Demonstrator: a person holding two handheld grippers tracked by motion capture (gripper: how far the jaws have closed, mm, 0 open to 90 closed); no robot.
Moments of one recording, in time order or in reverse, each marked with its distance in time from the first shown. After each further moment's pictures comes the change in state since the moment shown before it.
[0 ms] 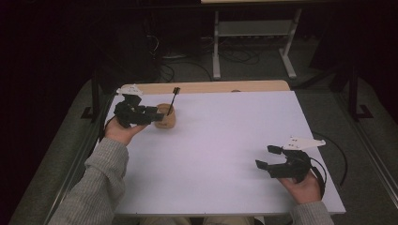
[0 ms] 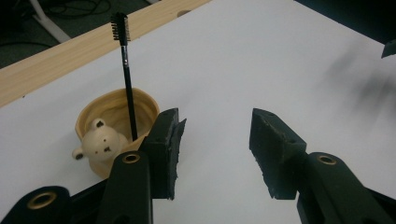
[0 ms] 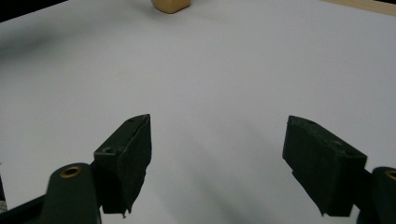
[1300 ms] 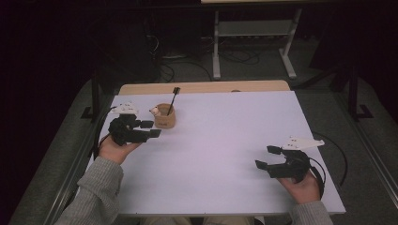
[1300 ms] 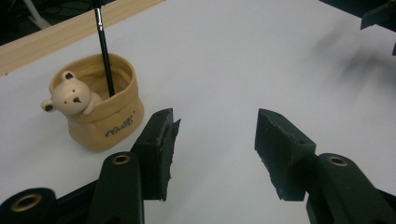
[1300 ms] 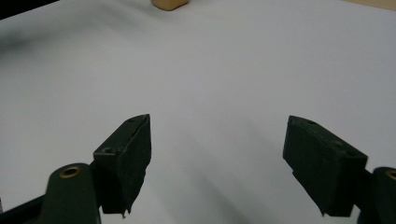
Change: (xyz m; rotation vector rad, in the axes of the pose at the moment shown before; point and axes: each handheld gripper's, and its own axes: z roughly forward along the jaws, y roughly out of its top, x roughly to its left) left arm -0.022 -0.040 -0.012 -0.010 -0.013 0.031; right arm -0.001 -0.002 0.003 0.007 0.001 0.010
